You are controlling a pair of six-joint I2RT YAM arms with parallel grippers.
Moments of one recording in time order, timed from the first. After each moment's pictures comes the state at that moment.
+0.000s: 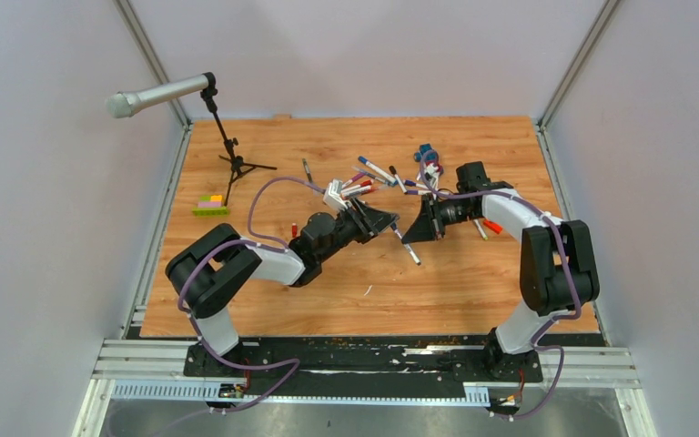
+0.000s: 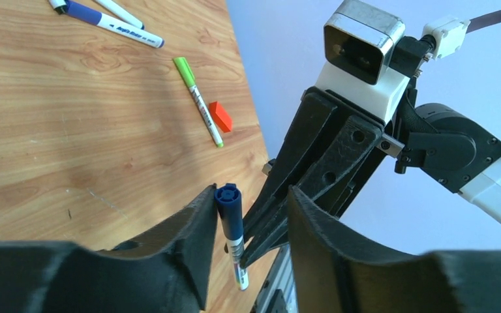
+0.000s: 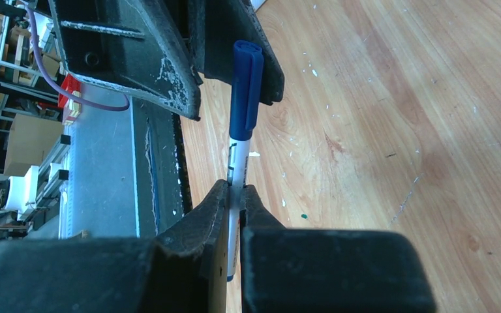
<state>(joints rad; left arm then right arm) -0.82 1.74 0.66 1.07 0.02 -1.15 0.17 1.67 1.05 -0.61 -1.21 -0.43</state>
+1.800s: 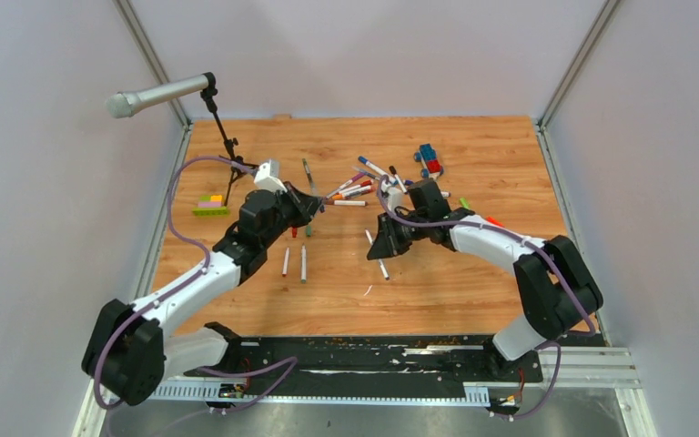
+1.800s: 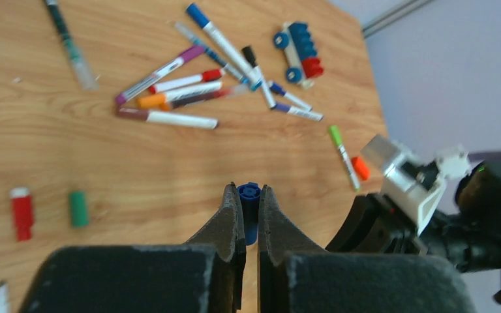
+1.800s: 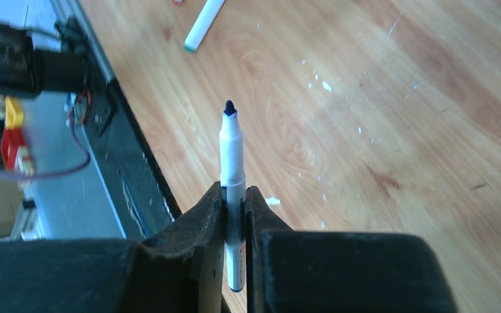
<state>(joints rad) -0.51 1.17 0.63 0.33 -0.03 -0.79 0.51 1.57 0.89 -0.20 -0.79 0.14</state>
